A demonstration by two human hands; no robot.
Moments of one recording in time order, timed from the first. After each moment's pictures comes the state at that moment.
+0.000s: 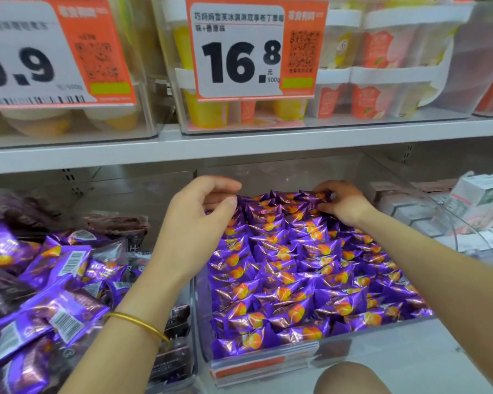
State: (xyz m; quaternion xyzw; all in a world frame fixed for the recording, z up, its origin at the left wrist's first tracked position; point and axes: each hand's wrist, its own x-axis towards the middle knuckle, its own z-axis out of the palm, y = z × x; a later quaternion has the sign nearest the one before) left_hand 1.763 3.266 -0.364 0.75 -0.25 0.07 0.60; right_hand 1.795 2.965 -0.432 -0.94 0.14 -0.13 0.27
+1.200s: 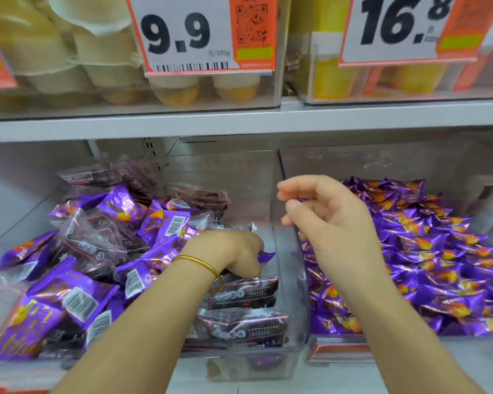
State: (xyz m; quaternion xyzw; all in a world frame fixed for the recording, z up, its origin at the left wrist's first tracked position) left_hand 1.796 3.326 -0.397 0.92 -0.27 -0.28 -0.07; right_hand 1.708 3.216 -0.375 -0.73 -0.04 -0.21 0.64
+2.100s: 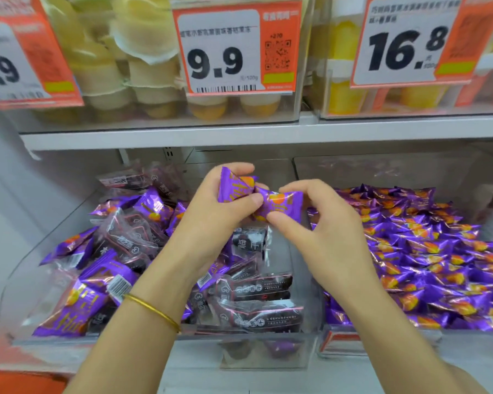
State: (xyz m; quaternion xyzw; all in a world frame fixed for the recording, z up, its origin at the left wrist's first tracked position) left_hand 1.749 3.375 -0.351 0.64 -0.16 -0.03 0.76; right_hand 1.706 3.237 -0.372 -0.83 -0.05 -0.27 0.48
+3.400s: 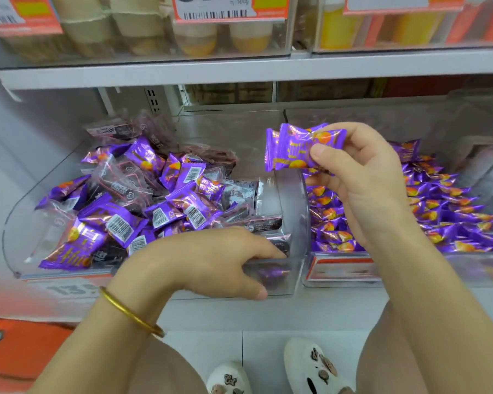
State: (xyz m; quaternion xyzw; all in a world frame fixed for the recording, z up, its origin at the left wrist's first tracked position) left_hand 1.690 3.393 -0.370 0.87 -0.40 -0.26 0.10; right_hand 1.679 3.213 -0.370 -0.63 -0.06 -0.23 0.74
